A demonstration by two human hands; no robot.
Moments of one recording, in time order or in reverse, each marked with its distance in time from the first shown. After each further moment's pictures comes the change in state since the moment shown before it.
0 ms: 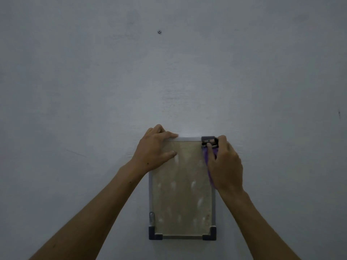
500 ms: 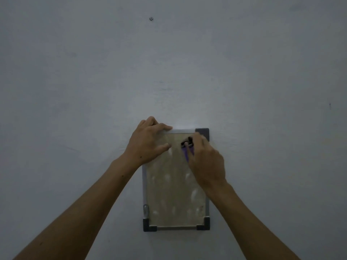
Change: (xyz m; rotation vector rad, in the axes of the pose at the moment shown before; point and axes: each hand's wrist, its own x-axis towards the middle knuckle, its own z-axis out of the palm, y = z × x) left_hand -0.001 -0.002 0.003 0.022 0.025 0.013; right_hand -0.012 -0.015 0.015 -0.080 -0.105 -0.158
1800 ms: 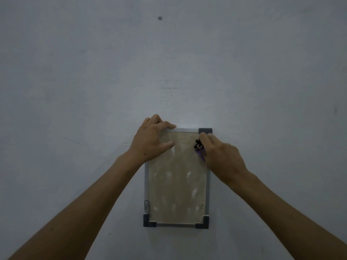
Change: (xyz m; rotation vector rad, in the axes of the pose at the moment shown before) left_hand -0.001 0.001 0.004 -0.009 0.031 -0.011; right_hand 0.014 0.037 -0.036 -0.227 -0.193 -0.352
